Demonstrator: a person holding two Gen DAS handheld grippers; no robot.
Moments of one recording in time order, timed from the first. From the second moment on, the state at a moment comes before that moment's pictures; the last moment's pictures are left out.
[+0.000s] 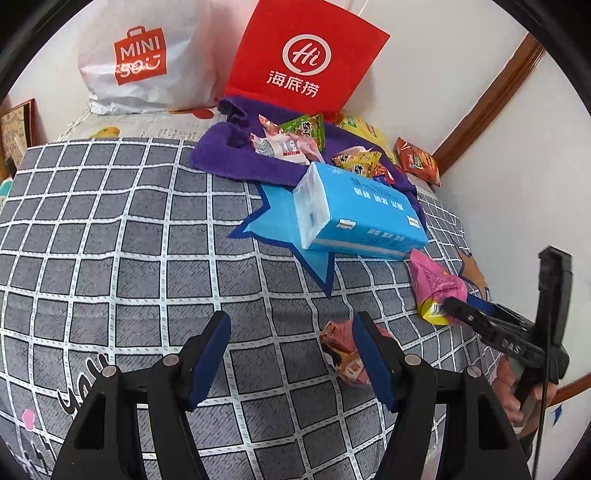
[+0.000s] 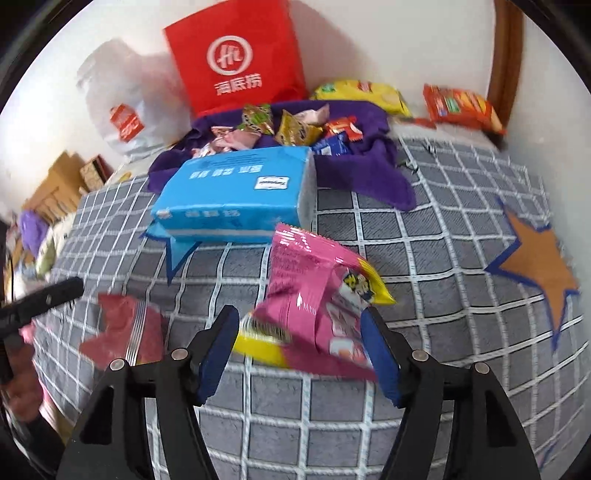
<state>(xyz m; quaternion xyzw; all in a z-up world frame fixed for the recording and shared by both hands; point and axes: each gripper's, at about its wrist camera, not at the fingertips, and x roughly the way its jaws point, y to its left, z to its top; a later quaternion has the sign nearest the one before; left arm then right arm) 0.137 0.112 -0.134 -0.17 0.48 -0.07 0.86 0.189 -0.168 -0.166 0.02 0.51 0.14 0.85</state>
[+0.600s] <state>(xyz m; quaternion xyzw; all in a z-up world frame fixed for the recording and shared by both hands) 0.149 0.048 -0.158 -0.14 0.52 -0.12 0.83 0.183 -0.195 -0.182 0.01 0.46 0.11 0.88</state>
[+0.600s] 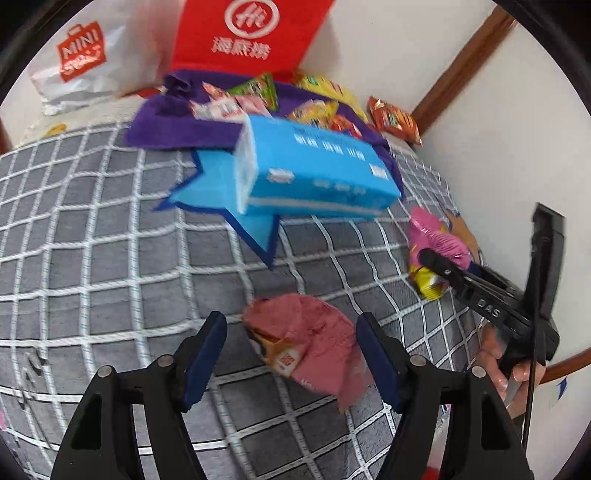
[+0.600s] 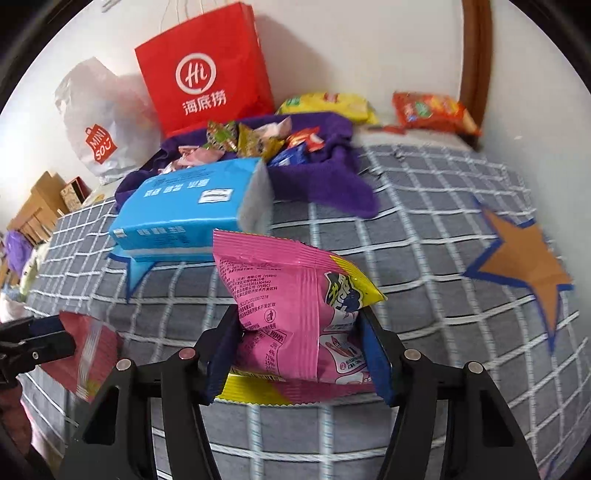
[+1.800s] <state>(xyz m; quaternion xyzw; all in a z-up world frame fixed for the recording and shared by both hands) 0.154 0.086 -0.188 -0.11 0.43 0.00 0.90 0.179 -0.194 -0.201 0.05 0.42 0.14 0.90</state>
